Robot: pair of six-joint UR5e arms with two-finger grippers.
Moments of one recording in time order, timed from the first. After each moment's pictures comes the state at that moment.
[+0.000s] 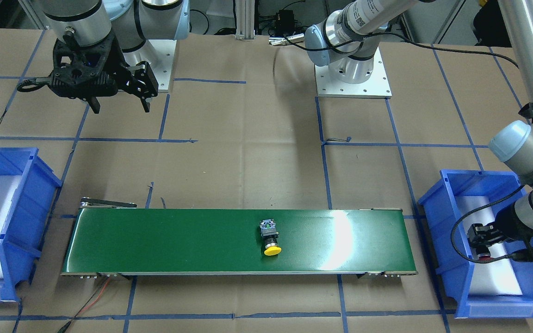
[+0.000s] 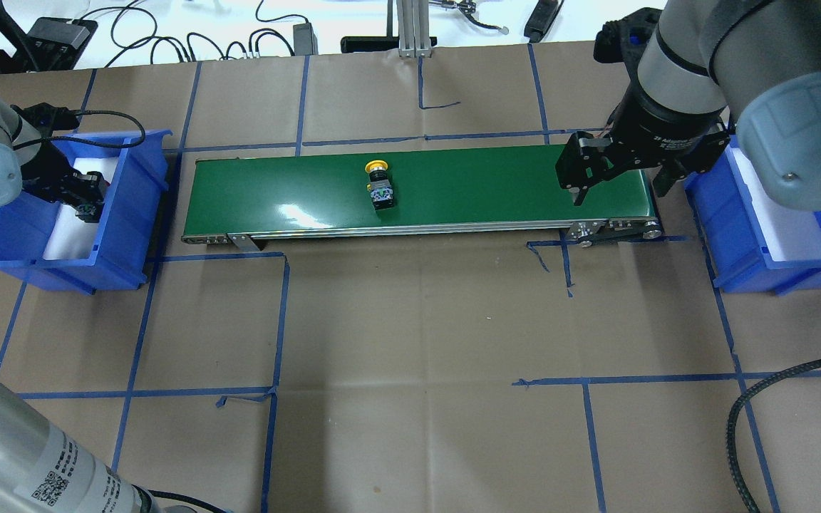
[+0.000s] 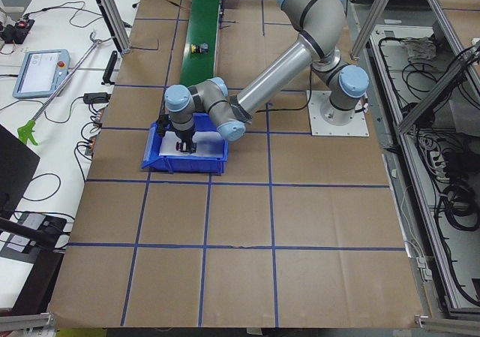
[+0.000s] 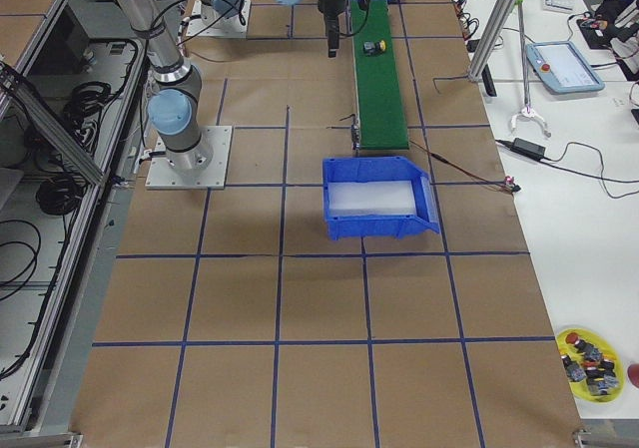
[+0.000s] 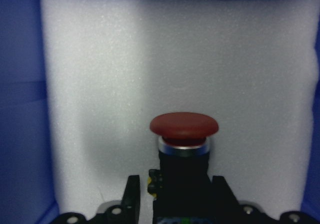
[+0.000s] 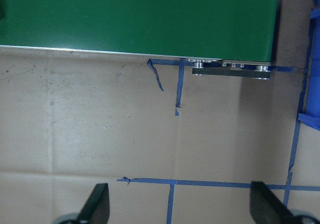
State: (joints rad) left arm -1.04 -2.12 -1.57 -0.98 1.56 0.55; right arm 1.61 -1.64 1.68 -1.62 -1.58 -0.03
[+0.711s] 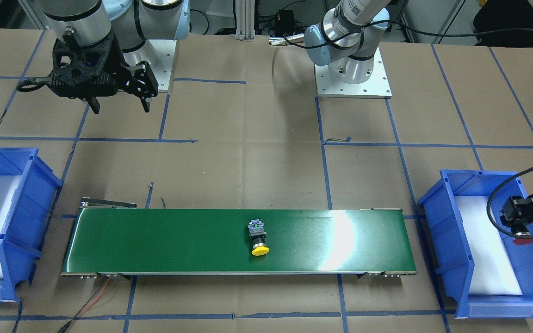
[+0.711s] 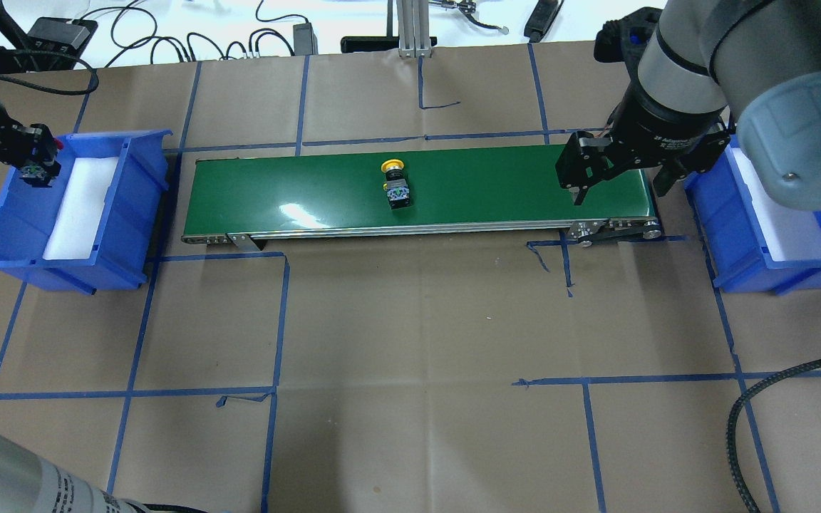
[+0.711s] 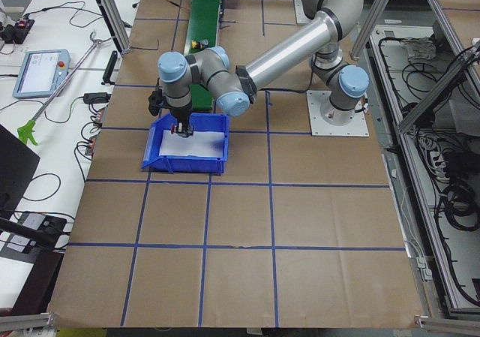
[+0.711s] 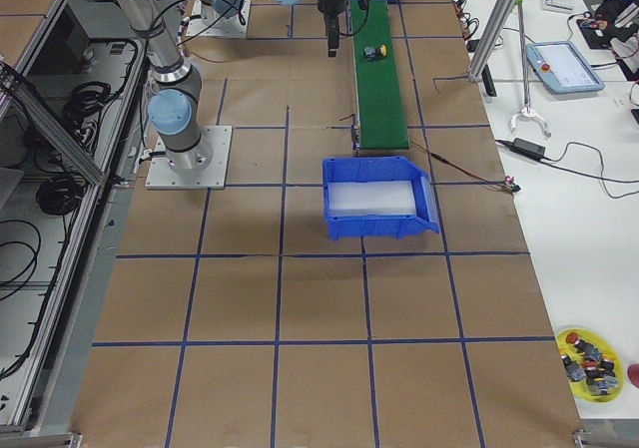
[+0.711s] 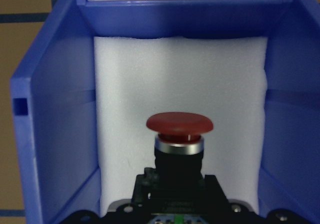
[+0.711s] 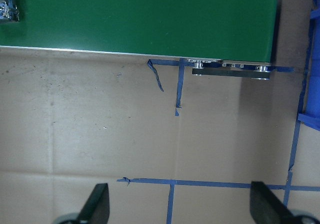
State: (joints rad) left arm -1.04 -1.97 -1.43 -1.29 1.57 0.55; right arm 1.61 -1.64 1.68 -1.62 -1.58 -0.02
